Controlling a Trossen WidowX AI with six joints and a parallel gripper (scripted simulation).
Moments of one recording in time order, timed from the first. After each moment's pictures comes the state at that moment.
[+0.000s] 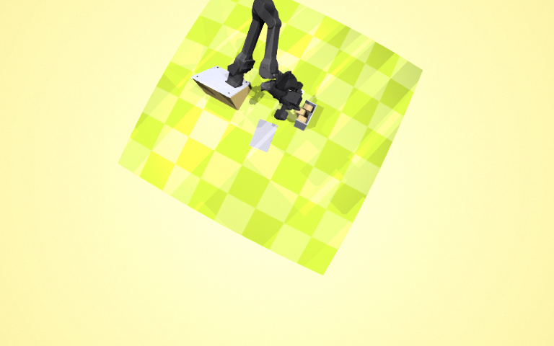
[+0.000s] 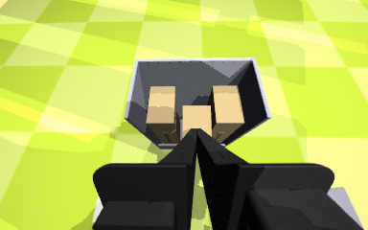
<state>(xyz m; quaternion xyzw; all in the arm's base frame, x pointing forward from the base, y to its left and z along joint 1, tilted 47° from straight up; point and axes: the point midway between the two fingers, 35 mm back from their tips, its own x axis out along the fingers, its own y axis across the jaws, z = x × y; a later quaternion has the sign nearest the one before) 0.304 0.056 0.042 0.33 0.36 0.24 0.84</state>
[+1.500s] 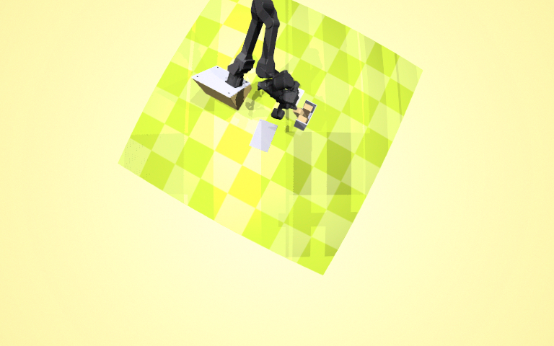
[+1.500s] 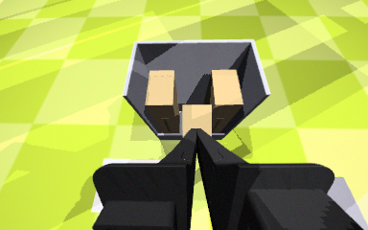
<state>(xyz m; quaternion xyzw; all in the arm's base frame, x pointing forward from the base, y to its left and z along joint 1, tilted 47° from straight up) 0.288 0.057 0.036 0.33 0.36 0.24 0.84</state>
